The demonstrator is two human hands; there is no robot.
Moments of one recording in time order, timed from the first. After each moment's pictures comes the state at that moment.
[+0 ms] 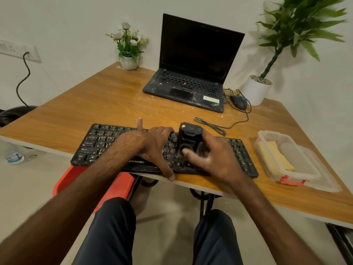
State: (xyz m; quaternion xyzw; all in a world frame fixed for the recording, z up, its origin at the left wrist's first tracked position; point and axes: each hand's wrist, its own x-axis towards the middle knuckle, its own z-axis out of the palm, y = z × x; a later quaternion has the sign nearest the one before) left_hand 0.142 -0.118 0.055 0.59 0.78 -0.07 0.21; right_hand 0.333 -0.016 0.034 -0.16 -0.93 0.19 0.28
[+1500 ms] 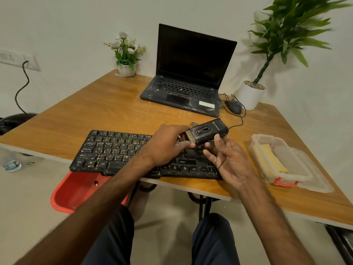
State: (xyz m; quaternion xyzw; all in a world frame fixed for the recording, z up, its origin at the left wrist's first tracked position) left_hand 0.182 -0.108 0.049 0.60 0.70 0.37 0.10; right_hand 0.352 -0.009 0.045 -0.23 -0.48 0.79 0.32
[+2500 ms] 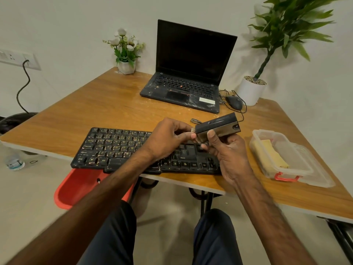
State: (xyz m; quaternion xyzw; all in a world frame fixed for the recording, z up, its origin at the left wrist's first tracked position) left_hand 0.186 -0.108 0.050 0.53 0.64 0.51 0.21; right_hand 0.347 -0.015 0.042 -0.23 -0.60 0.65 0.41
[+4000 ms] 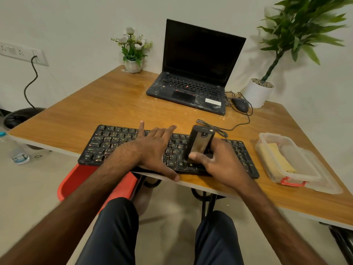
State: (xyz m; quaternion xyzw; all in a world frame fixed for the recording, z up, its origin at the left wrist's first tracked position) left_hand 0.146 -0.138 0.039 0.62 0.77 -0.01 0.13; right_hand 0.338 -0.028 0.045 -0.27 -0.90 0.30 0.19
